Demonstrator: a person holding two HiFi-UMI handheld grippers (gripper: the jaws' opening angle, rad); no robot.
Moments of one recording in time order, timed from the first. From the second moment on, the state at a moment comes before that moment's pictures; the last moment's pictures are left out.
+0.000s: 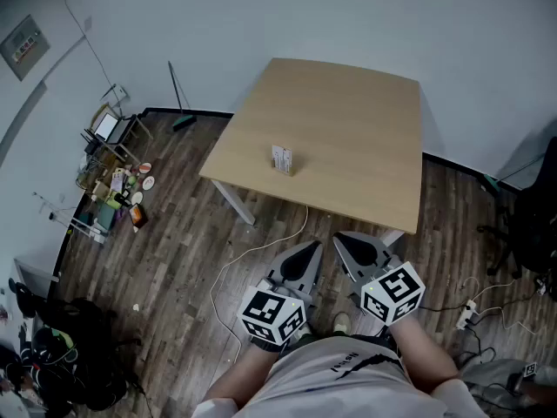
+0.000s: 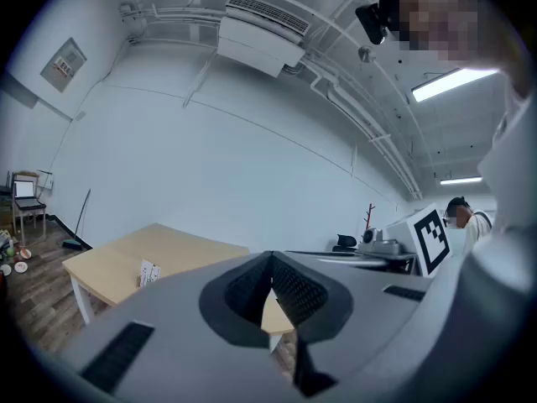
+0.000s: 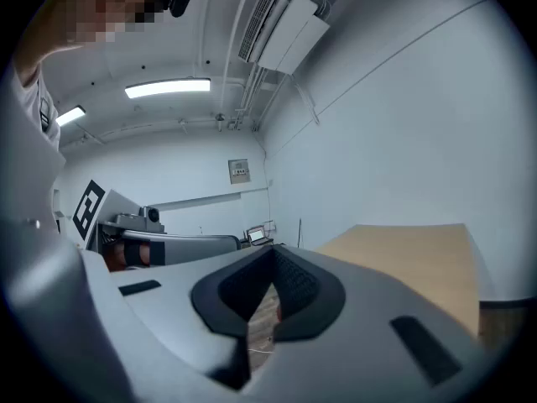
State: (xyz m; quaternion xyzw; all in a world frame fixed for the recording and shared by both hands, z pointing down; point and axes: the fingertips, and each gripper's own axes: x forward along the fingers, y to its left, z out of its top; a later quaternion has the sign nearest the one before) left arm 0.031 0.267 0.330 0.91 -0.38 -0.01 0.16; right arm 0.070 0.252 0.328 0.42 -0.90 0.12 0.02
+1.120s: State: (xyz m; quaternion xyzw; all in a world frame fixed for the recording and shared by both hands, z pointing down) left arm -0.055 0.255 0.342 0.92 -0.37 -0.02 0.16; right arm -0.007 0.248 0.330 0.43 -0.90 0.08 0.01
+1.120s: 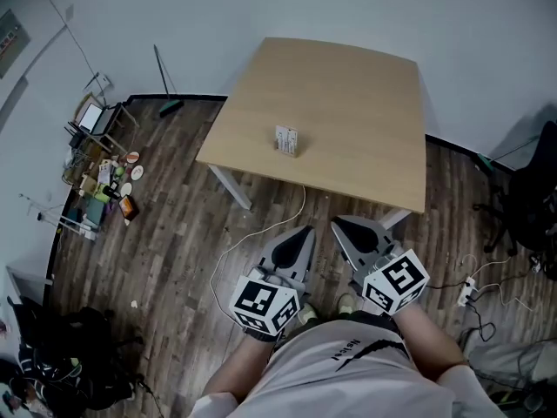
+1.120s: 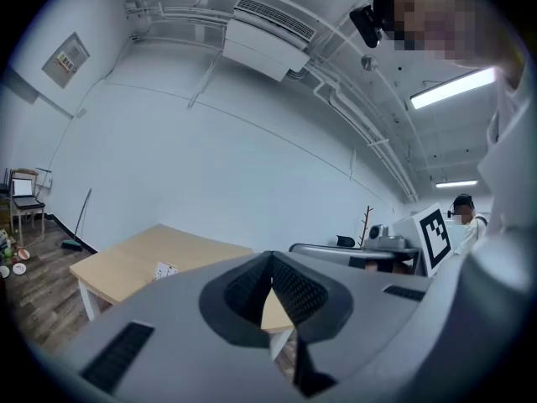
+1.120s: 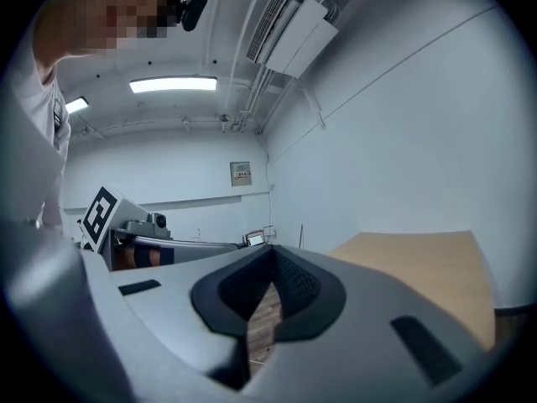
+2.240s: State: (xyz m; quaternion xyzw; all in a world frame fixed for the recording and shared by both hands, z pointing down) left arm -0.015 0.214 0.363 0.93 -0.33 0.00 0.17; right arm 0.032 0.216 0.360 0.46 -0.88 0.10 0.00
